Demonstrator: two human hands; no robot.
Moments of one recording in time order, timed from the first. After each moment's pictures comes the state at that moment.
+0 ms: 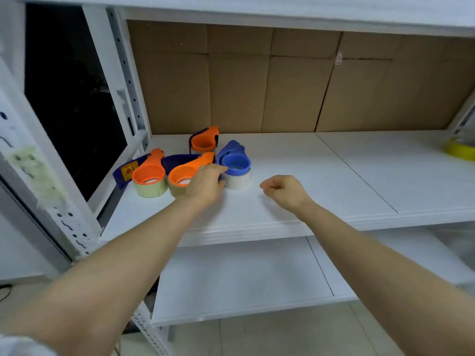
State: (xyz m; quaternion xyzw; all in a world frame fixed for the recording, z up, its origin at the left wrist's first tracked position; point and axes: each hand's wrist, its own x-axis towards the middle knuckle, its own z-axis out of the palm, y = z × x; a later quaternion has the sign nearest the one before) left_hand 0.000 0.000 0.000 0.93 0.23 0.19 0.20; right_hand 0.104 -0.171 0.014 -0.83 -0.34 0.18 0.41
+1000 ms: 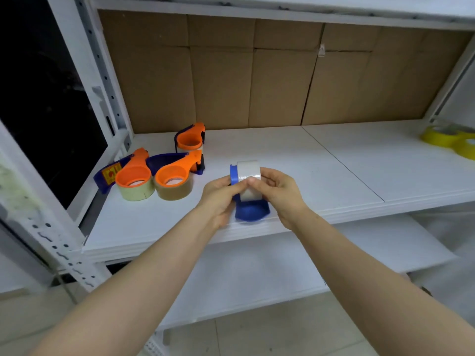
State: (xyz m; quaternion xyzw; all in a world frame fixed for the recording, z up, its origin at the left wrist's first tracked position) left_hand -0.001 -0.072 0.006 0.49 0.23 0.19 0.82; right_hand 0.073 -0.177 0.014 -0.66 -0.25 0.23 0.68
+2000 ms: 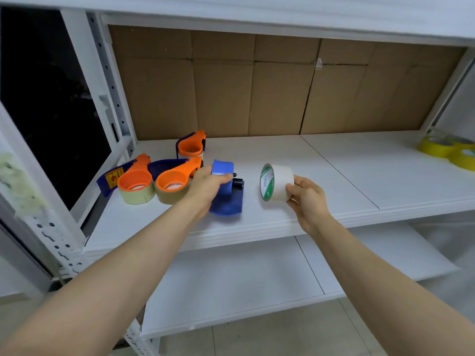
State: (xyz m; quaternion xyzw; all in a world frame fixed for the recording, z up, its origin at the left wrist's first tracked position) left_hand -0.003 -0.050 0.030 0.65 0.29 0.25 0.65; right_hand 0.111 -0.216 0.006 -0.59 -0.12 0.20 0.77
